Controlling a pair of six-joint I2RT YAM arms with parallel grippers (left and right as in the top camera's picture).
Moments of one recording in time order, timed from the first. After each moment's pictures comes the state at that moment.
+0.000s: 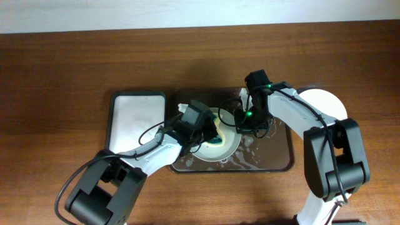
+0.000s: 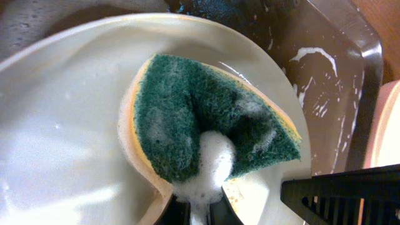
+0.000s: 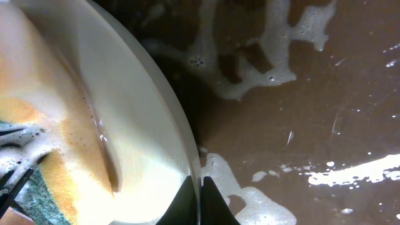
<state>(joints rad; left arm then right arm) -0.63 1.80 0.90 -0.02 0.13 -0.96 0.26 1.93 1.25 -0.85 -0.34 0.19</state>
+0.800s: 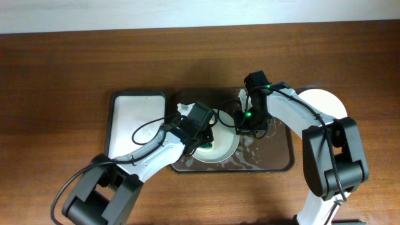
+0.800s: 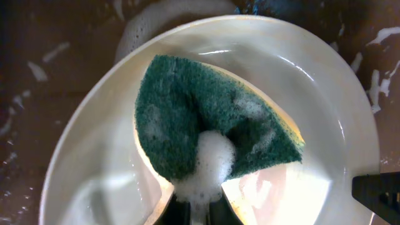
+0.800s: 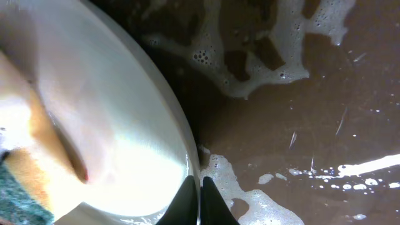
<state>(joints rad) -0.65 1.76 0.97 -0.31 -0.07 -0.82 0.26 1.94 1.25 -0.85 -0.35 0.19</state>
